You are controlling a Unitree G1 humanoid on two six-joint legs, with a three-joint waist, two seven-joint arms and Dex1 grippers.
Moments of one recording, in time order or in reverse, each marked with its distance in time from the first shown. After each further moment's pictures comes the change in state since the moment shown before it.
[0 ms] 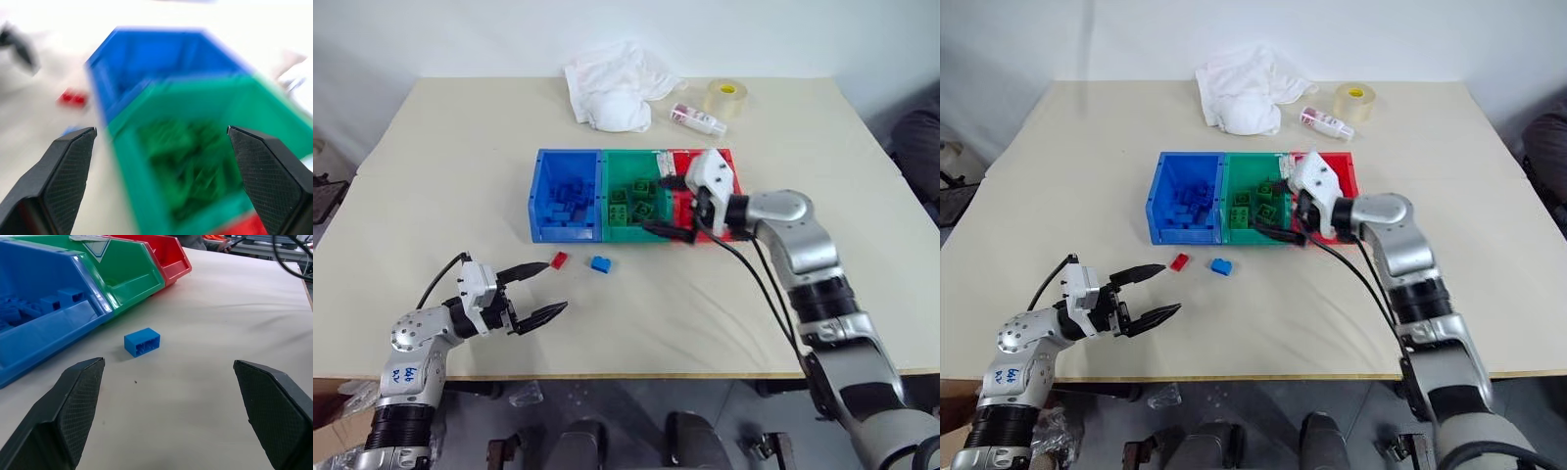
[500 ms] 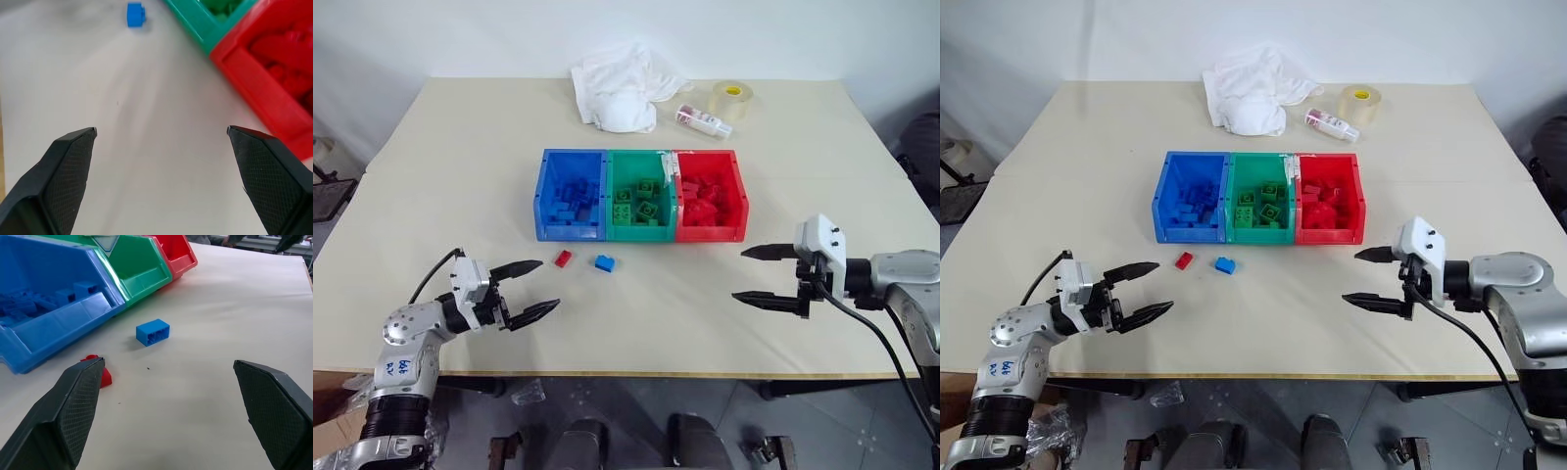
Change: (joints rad) left arm -0.079 0.030 0.007 0.106 0.003 -0.014 -0.050; right arm 0.476 -0.380 -0.249 -0.362 0.196 0.205 0.142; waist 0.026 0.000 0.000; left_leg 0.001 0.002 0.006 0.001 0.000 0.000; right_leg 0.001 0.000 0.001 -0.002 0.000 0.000
